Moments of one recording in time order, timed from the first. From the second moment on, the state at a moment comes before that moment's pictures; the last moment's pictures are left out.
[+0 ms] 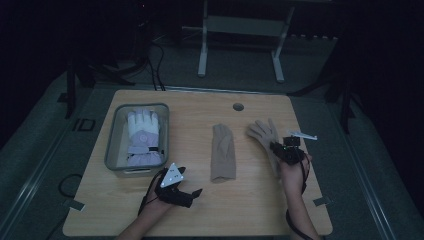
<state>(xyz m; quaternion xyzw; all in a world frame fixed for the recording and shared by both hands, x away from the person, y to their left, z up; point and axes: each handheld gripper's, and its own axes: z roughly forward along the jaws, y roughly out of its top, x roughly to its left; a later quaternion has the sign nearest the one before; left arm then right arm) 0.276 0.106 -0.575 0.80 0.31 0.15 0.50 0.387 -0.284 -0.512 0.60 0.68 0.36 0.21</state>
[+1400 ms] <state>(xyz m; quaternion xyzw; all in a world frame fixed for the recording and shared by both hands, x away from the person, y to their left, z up) 0.276 0.106 -0.575 0.80 0.31 0.15 0.50 0.407 -0.308 -0.555 0.43 0.81 0.35 0.18</state>
